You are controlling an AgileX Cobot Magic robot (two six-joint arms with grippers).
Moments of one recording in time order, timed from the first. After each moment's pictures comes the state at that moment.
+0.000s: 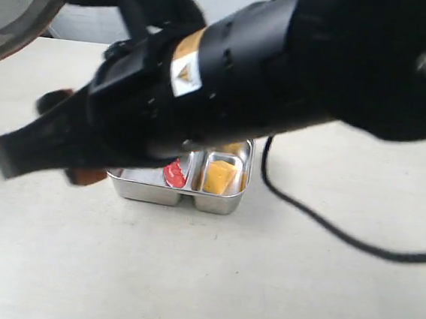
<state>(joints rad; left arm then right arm) -0.20 0.00 -0.32 -0.92 0.36 1.58 1.20 1.43 -1.21 0.17 0.57 0.15</state>
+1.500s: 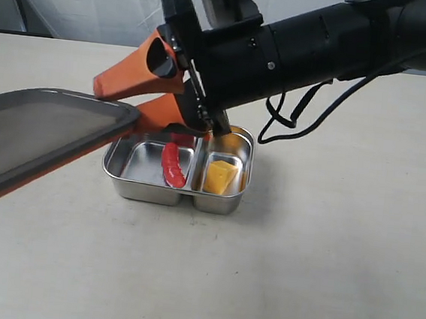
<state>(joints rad) -0.33 0.00 -0.48 -0.53 0.77 1.69 0.66 1.74 -1.21 1.44 1.21 -0.67</state>
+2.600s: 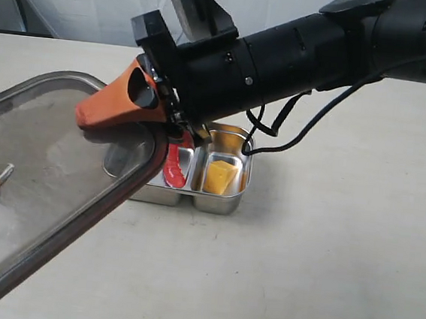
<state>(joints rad) -0.34 0.00 -0.49 -0.48 0.93 1.54 0.71 1.76 -1.21 1.45 1.20 -0.71</state>
